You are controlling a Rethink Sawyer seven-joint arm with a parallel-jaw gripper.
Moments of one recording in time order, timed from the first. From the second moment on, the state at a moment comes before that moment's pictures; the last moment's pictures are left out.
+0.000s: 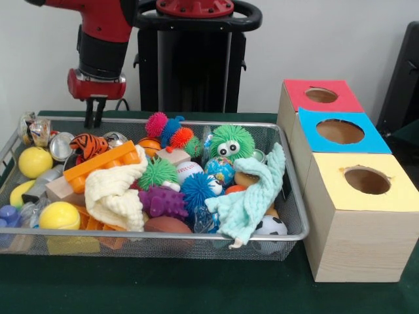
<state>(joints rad) -0.68 -0.65 0.14 1.88 -1.15 0.29 1.71</state>
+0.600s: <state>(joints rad) -0.62 -0.57 0.06 1.79 -1.25 0.27 1.71</state>
